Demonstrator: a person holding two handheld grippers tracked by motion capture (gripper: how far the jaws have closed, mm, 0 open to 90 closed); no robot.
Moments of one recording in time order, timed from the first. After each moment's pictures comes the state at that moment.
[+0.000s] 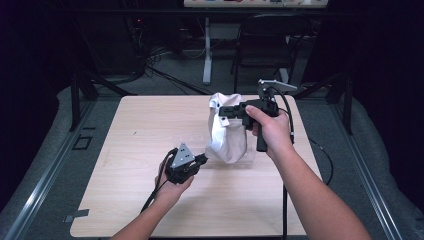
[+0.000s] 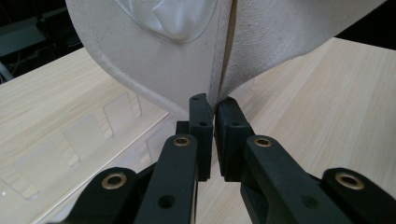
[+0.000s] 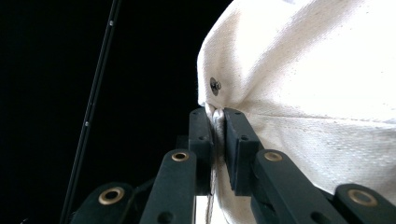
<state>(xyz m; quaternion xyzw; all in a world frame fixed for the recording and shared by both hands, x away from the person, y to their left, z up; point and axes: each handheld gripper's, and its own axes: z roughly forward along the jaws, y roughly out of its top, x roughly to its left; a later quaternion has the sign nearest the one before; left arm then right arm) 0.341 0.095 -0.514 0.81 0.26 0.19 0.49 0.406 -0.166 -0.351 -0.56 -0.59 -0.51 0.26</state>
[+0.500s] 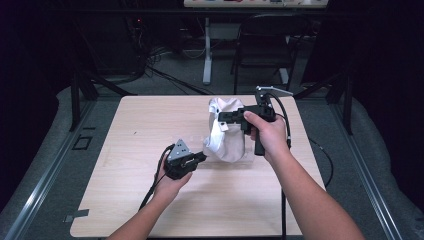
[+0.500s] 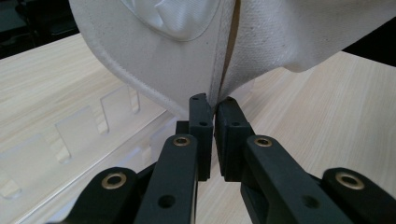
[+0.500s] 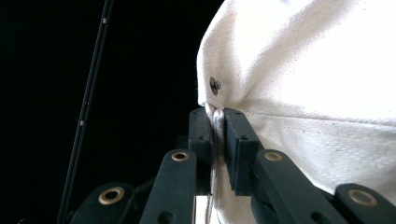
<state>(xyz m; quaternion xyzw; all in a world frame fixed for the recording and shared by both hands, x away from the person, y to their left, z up) 0.357 0.106 -0.520 0.81 0.27 0.15 0.50 0.410 -0.164 -0.372 -0.57 -0.59 -0.51 0.26</state>
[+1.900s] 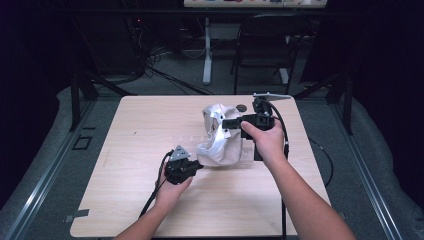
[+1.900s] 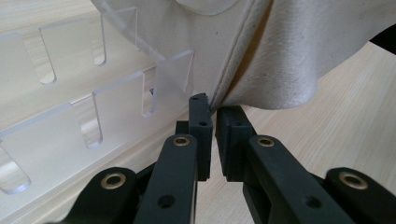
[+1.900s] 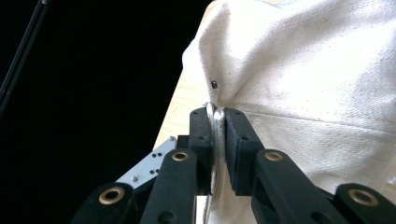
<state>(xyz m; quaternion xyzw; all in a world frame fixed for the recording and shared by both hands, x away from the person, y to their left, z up) 0.357 0.106 -0.550 0.80 0.36 0.10 0.47 0.409 -0.163 -0.394 -0.57 -0.65 -0.48 0.14</state>
